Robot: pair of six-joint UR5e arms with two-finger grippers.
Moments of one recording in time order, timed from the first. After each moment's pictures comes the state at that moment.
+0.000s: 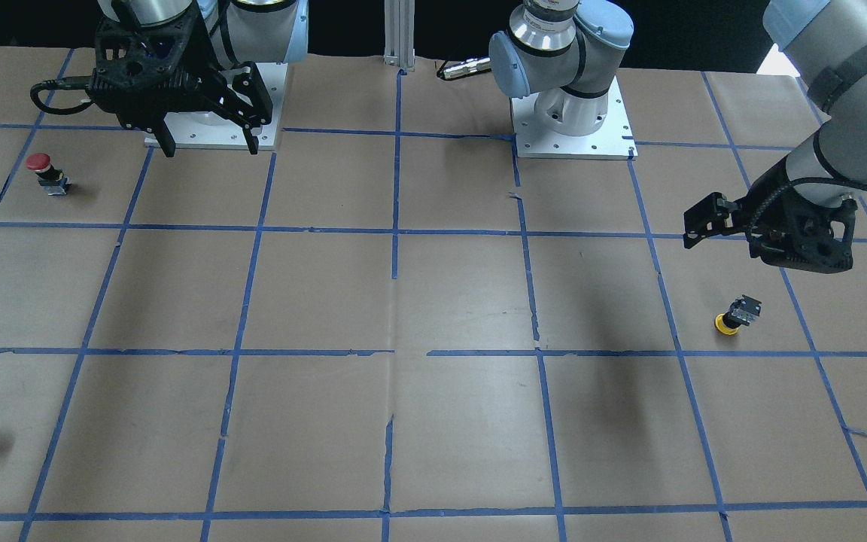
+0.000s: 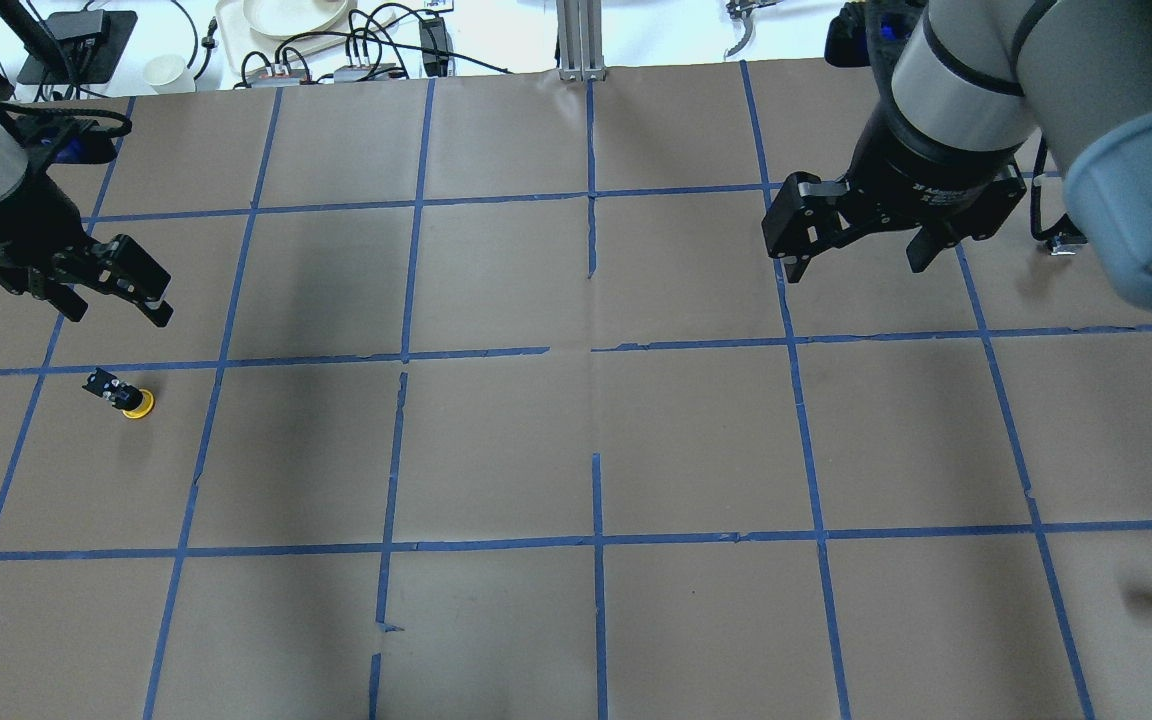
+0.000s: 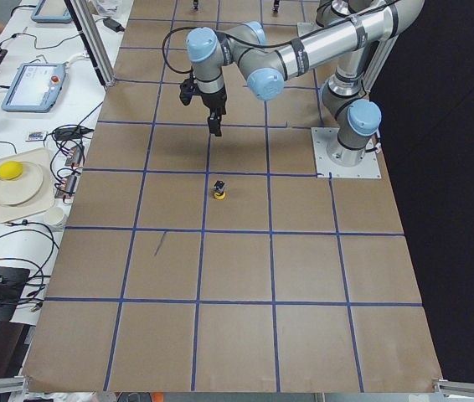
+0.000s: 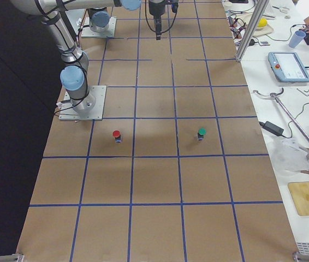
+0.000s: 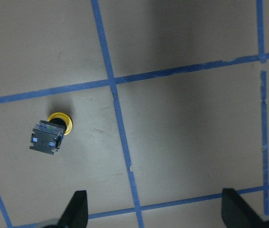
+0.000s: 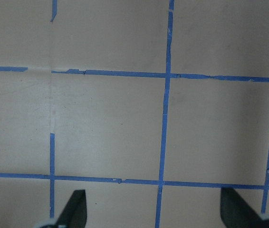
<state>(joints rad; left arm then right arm) -1.15 -1.67 -1.75 -1.39 1.63 0.62 1.65 -1.68 1.64 -1.58 -1.55 0.02</state>
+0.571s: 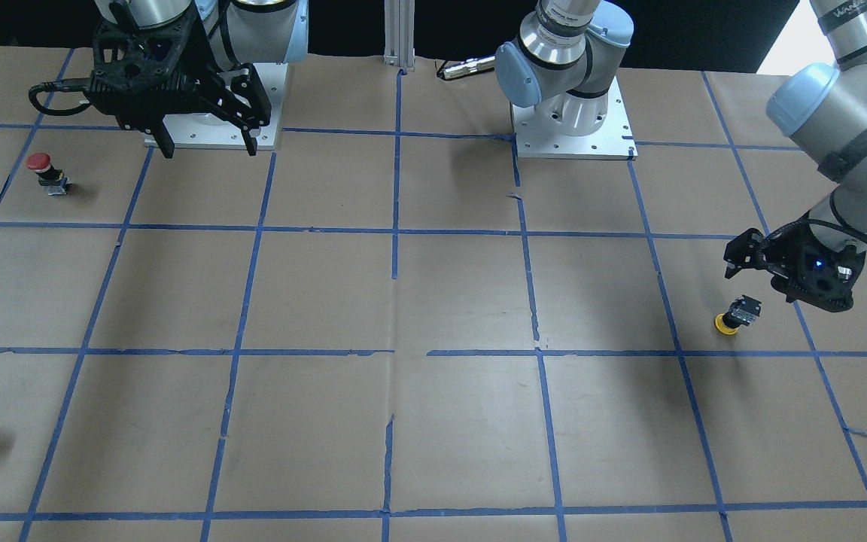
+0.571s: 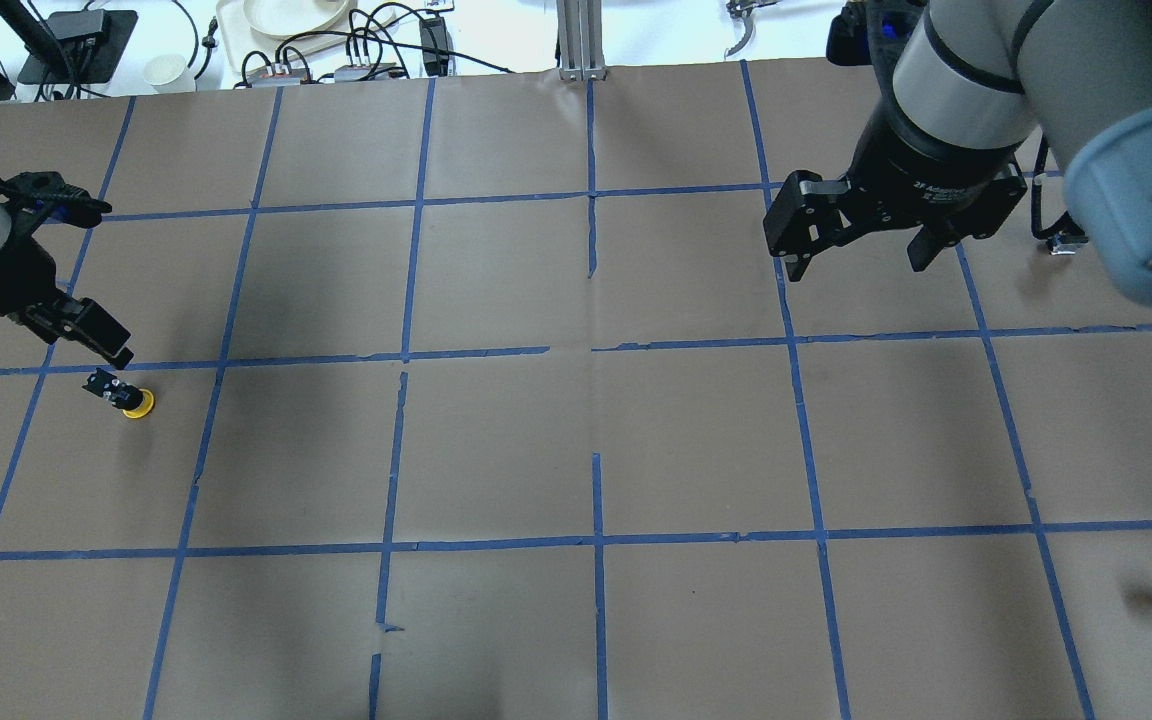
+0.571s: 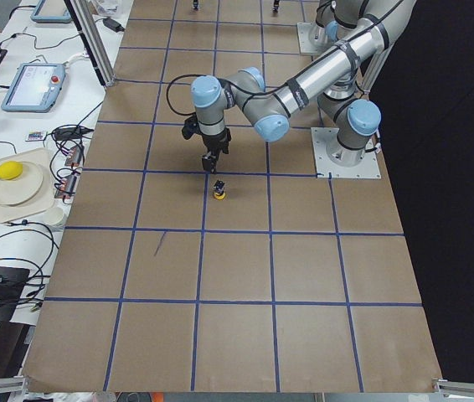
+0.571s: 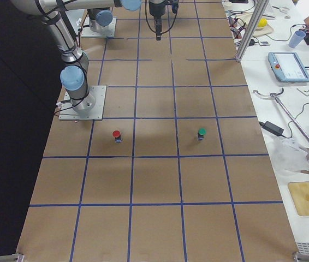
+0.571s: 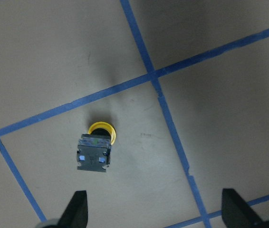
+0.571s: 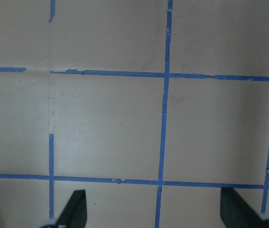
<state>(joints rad) -1.02 -1.78 -1.85 -1.14 1.65 1.02 1.64 -1.68 1.65 -1.58 -1.55 0.02</state>
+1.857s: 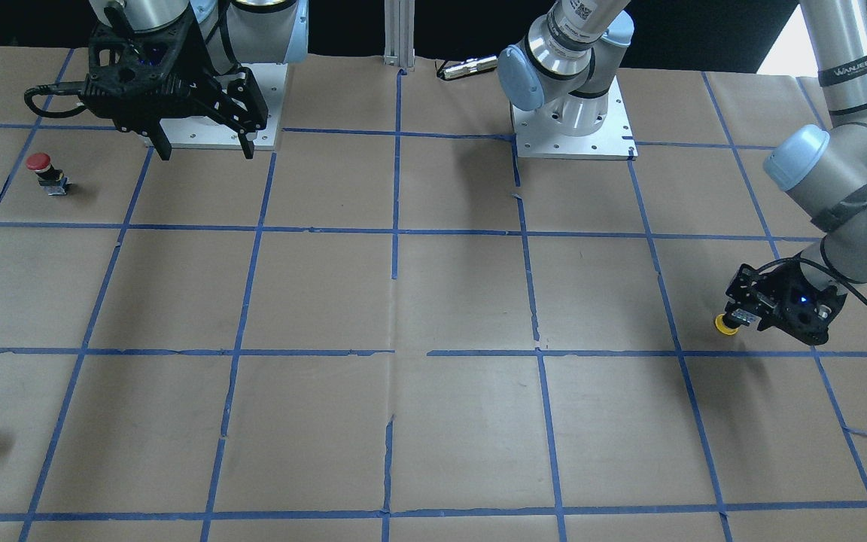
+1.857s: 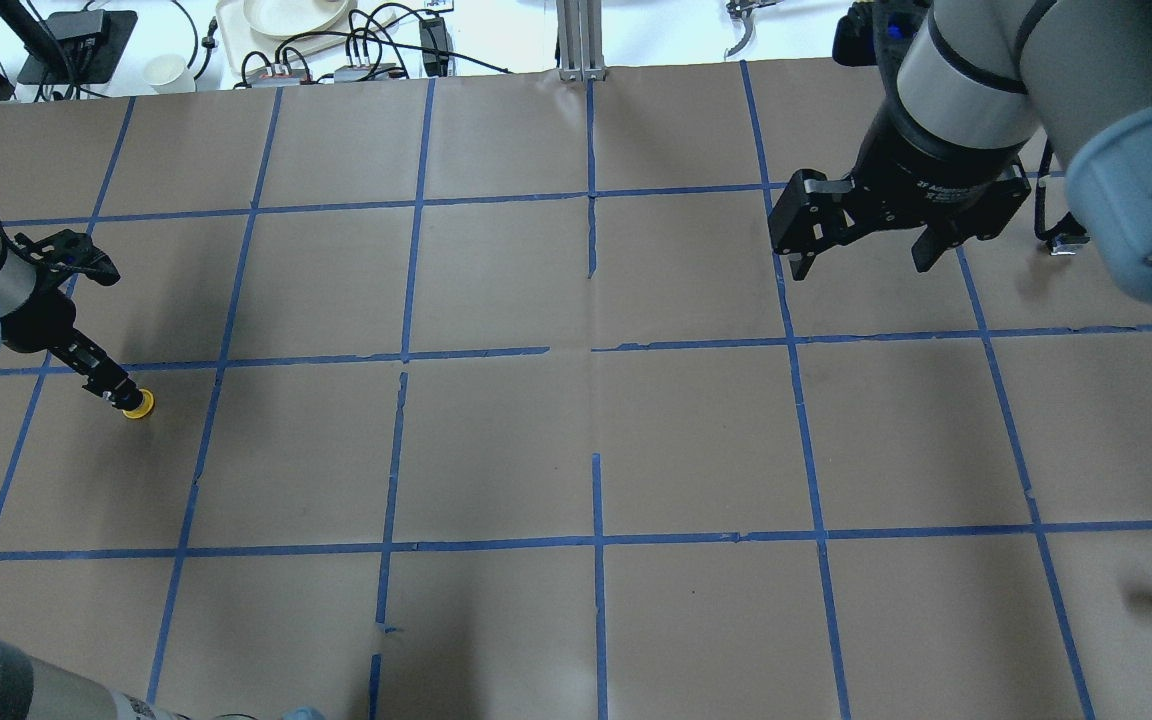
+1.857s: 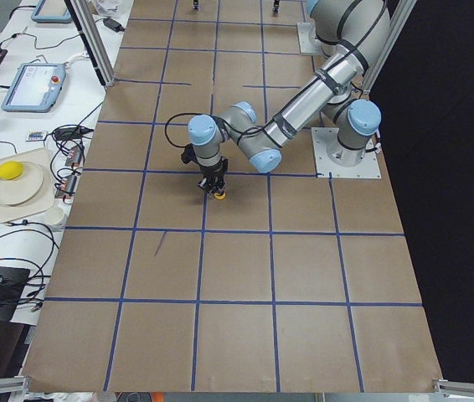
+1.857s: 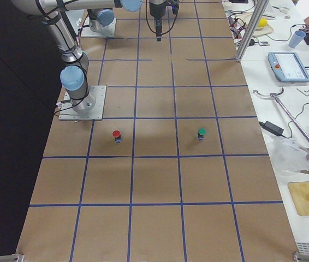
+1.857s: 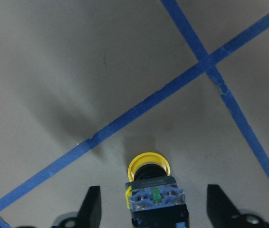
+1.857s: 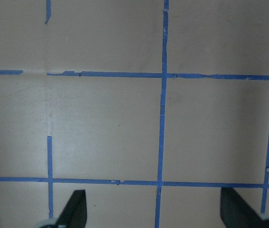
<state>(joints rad) -0.98 -1.92 -1.87 -1.01 1.62 1.18 1.64 -1.68 1.65 -1.59 -1.55 0.03</state>
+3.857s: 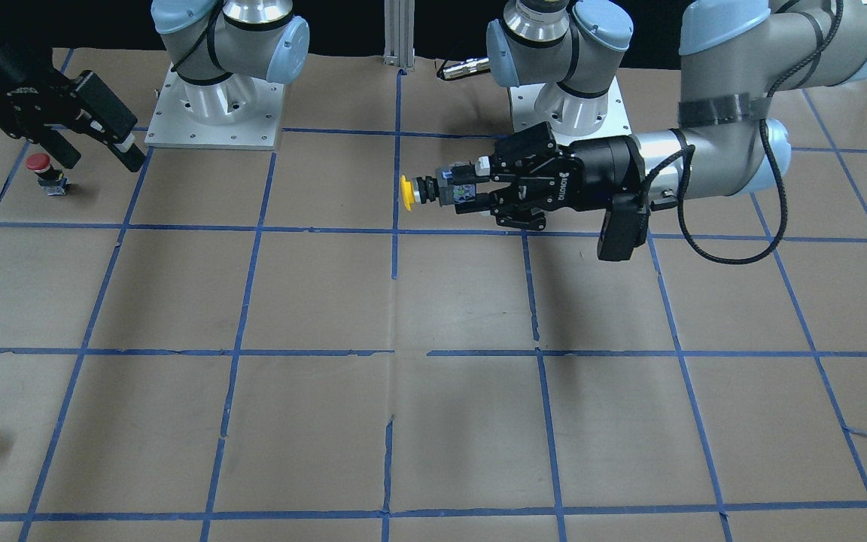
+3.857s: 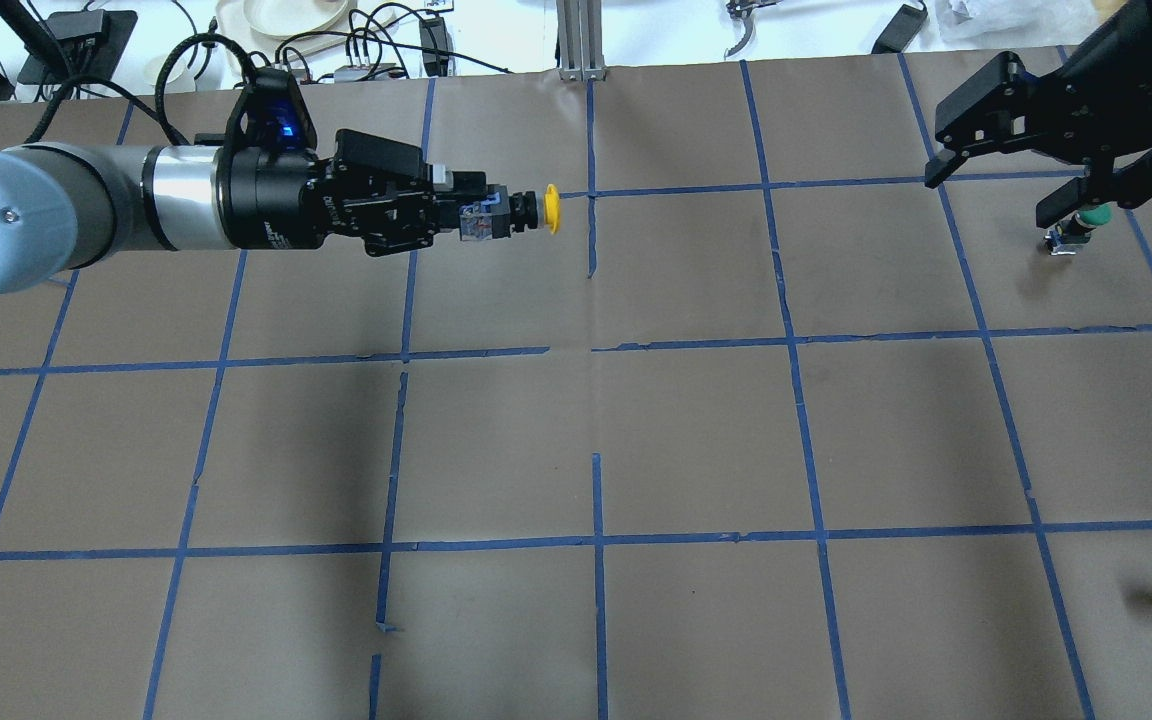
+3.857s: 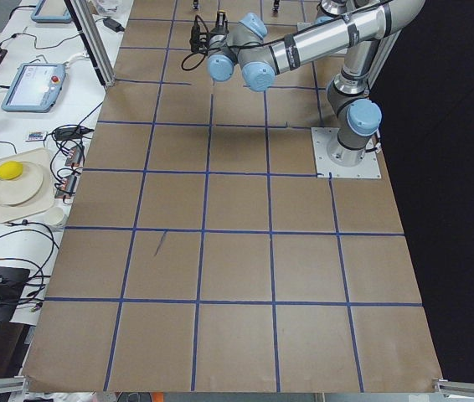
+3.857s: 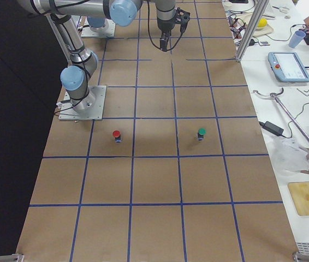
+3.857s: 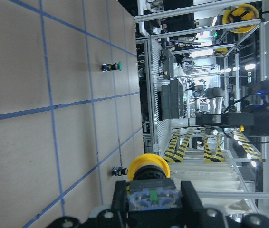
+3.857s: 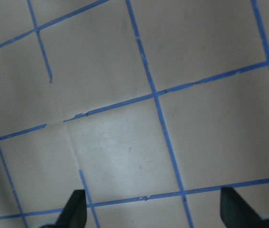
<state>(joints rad) -1.39 -1.65 -1.81 -2.04 0.17 0.90 1.27 -1.68 1.61 -1.45 -1.22 -0.02</state>
